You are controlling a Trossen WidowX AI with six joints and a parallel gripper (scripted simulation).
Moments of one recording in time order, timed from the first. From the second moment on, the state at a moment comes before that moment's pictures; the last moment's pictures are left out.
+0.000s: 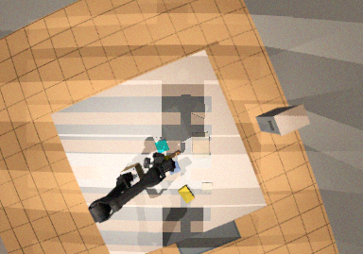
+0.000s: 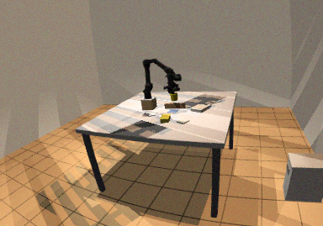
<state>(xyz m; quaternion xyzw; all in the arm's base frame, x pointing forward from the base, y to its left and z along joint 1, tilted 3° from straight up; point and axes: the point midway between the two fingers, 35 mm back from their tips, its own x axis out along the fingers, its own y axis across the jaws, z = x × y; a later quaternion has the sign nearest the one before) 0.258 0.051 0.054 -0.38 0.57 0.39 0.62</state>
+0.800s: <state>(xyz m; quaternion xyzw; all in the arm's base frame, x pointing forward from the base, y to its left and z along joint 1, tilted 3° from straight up) 0.249 0.095 0.056 -0.38 0.57 0.39 0.62</state>
